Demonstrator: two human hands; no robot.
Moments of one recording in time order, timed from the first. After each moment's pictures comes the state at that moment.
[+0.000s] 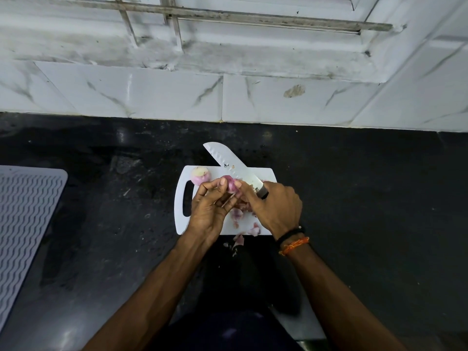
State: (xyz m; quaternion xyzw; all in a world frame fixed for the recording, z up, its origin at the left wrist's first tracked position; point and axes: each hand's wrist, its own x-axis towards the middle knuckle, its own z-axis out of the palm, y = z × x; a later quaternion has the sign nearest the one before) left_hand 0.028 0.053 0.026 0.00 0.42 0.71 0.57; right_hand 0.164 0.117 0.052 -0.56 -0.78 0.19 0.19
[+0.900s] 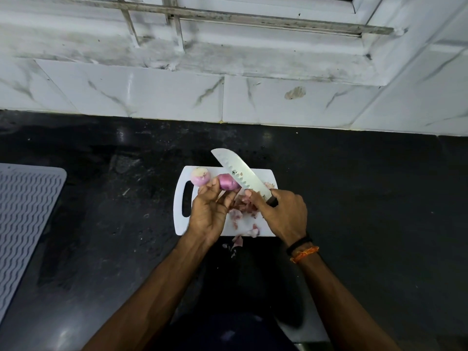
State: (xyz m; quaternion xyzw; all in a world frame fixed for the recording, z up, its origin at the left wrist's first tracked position) left_hand 0.031 0.055 0.035 -0.05 0.36 0.74 0.57; right_hand 0.188 0.118 0.043 -0.56 -0.76 0.26 0.20
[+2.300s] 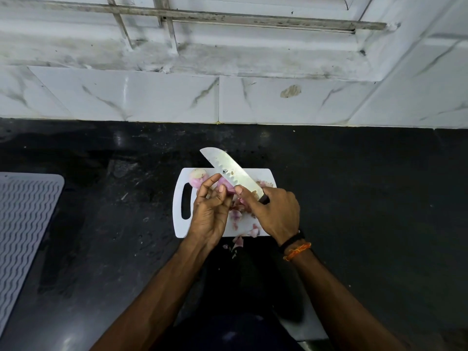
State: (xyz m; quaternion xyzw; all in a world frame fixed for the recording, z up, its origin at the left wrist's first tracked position) left_hand 0.036 0.056 0.024 -0.02 0.33 0.76 0.56; right_hand 0.172 0.113 0.046 -0.55 -0.77 0.24 0.22
